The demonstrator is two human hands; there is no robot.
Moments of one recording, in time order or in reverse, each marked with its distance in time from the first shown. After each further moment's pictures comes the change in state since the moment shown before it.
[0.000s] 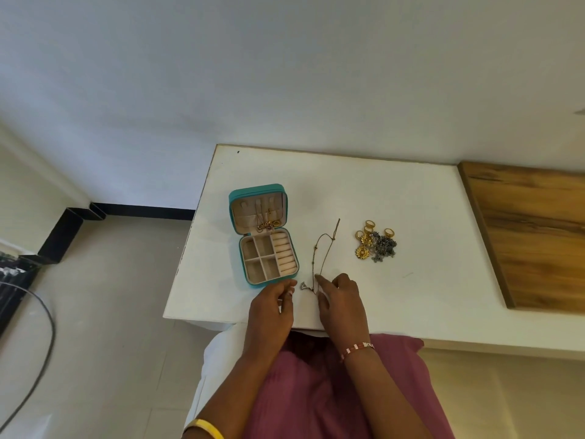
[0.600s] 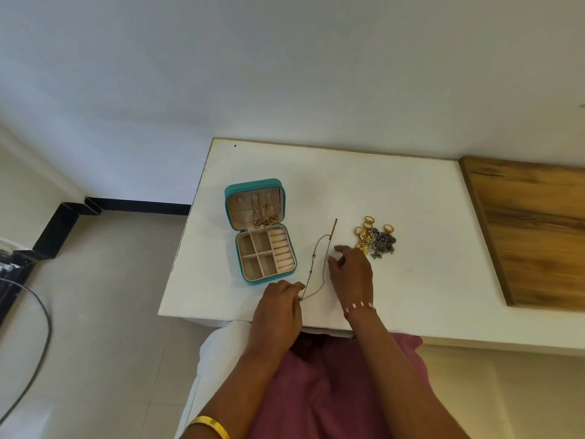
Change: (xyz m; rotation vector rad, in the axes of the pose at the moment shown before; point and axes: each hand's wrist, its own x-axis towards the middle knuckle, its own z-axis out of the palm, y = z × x) left_hand -0.001 -0.001 0.011 0.335 -0.170 0.203; right_hand 0.050 0.014 -0.014 0.247 0.060 0.258
